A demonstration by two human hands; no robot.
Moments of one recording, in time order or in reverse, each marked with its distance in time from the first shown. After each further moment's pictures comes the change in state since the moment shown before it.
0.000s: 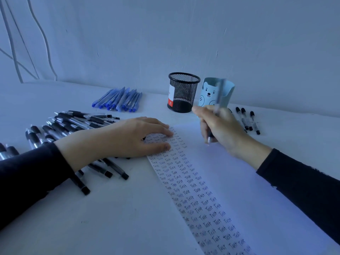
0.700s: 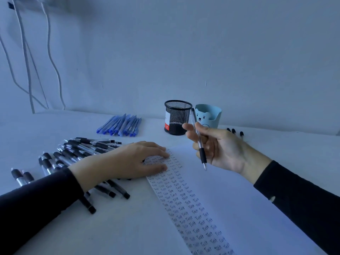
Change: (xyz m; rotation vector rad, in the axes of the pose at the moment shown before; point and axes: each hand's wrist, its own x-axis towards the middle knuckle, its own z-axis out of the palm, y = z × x) left_hand -0.002 0.004 -0.002 0.036 -0.037 -0.021; right_hand -0.008 -0.017 -0.024 0.684 -0.319 0.301
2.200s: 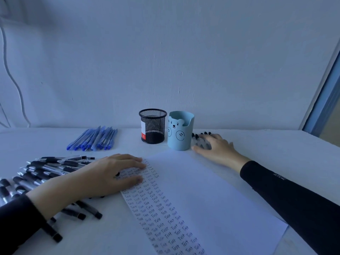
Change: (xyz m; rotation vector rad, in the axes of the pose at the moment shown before) left_hand 0.002 -0.002 0.002 -0.001 0.024 0.022; right_hand 0.013 0.011 -0.119 -1.437 0.682 -0.036
